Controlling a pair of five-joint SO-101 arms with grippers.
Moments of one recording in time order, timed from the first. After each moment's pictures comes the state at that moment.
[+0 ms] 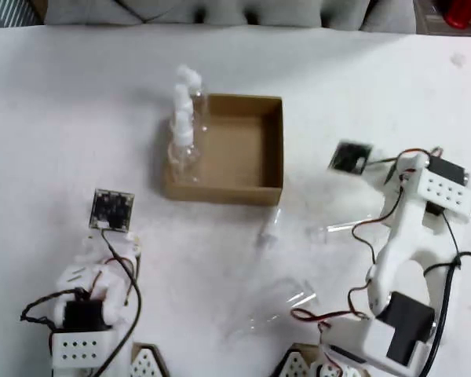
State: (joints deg) left arm -8.7 -97.8 97.6 56.6 -7.5; right arm 24.2 -8.0 22.3 68.6 82.6
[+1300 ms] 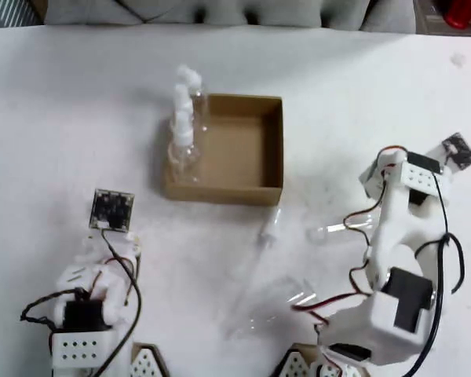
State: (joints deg) left arm -8.7 -97.8 97.6 56.6 -7.5; right arm 19.3 2.7 22.2 59.6 -35.6
